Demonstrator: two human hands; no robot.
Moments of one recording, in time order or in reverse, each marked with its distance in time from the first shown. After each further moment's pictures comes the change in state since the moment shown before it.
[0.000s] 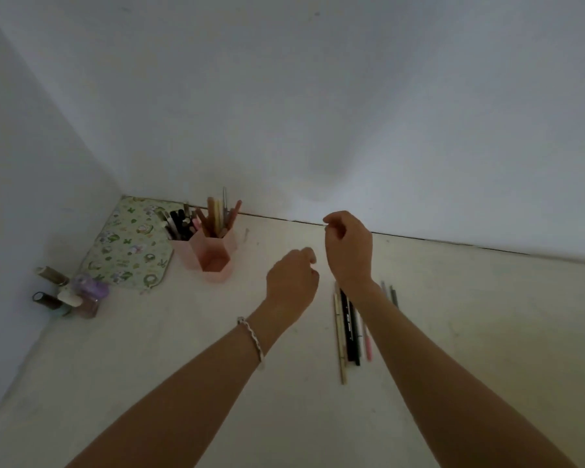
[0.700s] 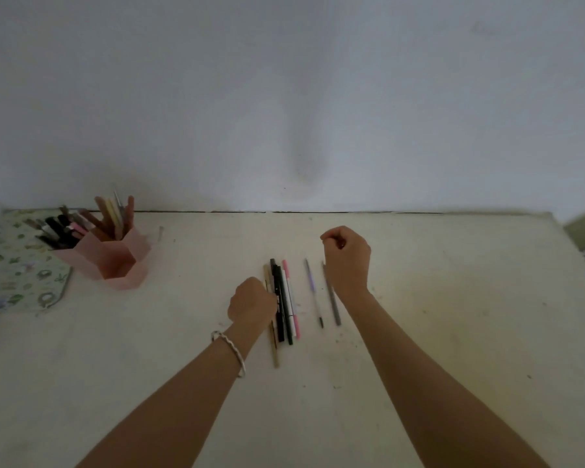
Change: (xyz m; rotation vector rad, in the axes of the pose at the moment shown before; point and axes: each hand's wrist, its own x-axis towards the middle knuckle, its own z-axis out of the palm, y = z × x) left_hand -0.027 0.046 0.084 -0.005 -0.333 -0.468; right_hand -0.023 0.096 -0.110 0.070 0.110 0.327
